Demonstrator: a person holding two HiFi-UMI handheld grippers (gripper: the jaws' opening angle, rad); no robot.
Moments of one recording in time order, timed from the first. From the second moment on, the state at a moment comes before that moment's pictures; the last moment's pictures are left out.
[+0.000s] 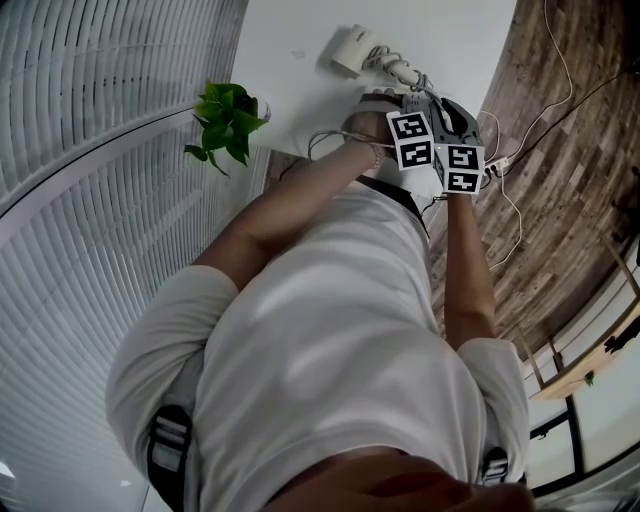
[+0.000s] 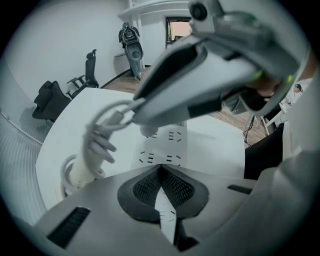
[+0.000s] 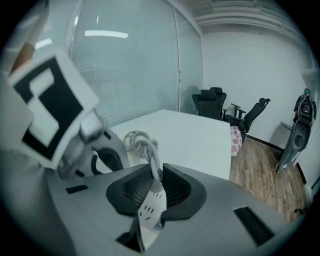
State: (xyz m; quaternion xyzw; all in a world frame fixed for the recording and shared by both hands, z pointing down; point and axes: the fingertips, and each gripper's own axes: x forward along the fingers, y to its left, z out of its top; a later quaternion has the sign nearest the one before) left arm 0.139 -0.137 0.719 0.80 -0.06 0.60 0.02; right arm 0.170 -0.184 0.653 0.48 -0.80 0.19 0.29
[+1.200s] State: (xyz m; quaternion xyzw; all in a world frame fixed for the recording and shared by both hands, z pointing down) left arm 0.139 -0.137 0.715 0.81 -0.06 0.58 0.01; right arm 0.191 -0.229 0.648 0.42 -0.81 0.13 0.38
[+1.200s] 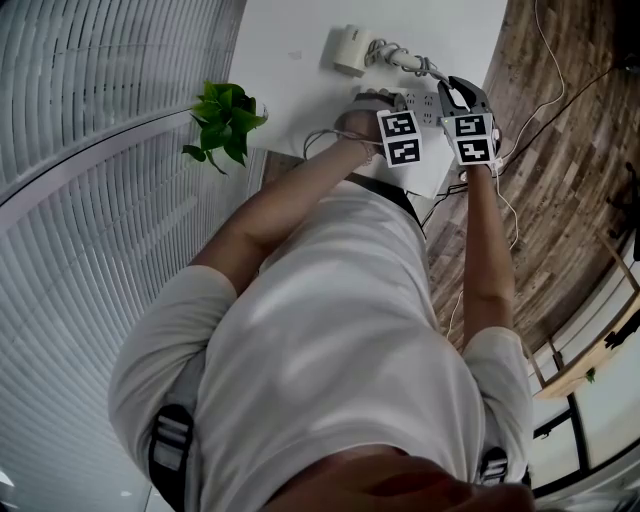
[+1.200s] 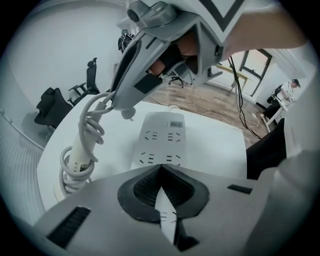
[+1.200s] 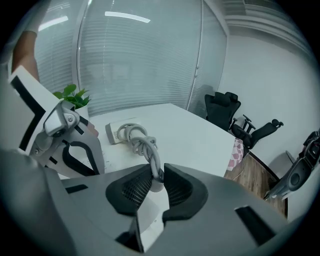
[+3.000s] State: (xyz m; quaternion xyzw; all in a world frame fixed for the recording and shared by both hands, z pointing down) left arm 0.133 -0.142 0.703 0.84 -0.09 0.53 0.09; right arm 0.213 -0.221 0.675 0.44 -0.79 0.16 0.39
